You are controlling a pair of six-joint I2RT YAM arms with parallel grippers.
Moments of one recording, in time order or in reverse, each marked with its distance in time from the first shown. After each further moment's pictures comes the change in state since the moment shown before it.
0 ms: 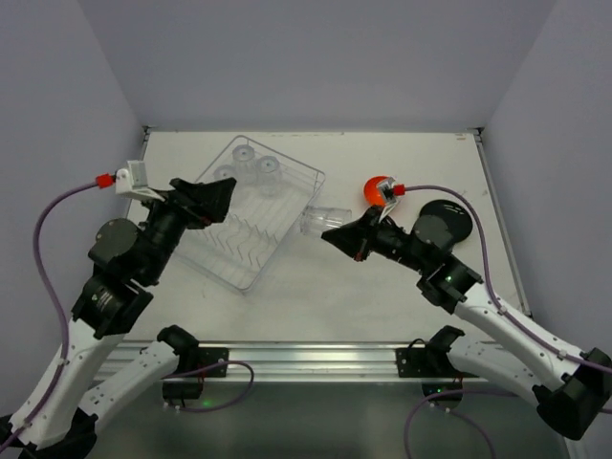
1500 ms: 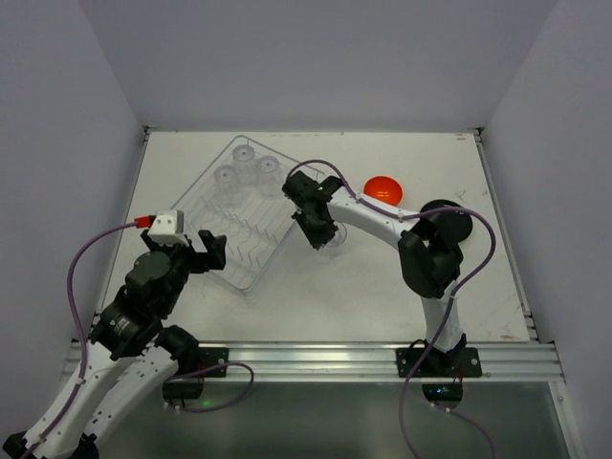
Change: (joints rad) left arm 0.000 -0.287 -0.334 -0.281 -0.215 0.380; right arm 0.097 1.147 1.023 -1.251 0.524 -0.411
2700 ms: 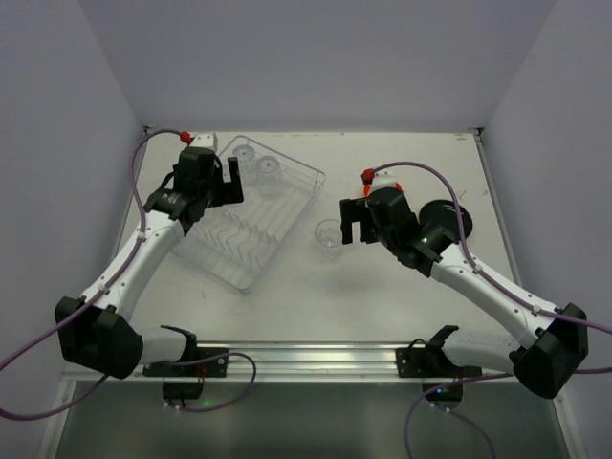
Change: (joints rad) left arm 0.250 0.832 0.442 -0.045 0.139 -0.026; right arm -0.093 -0.855 -0.671 0.484 0.200 0.095
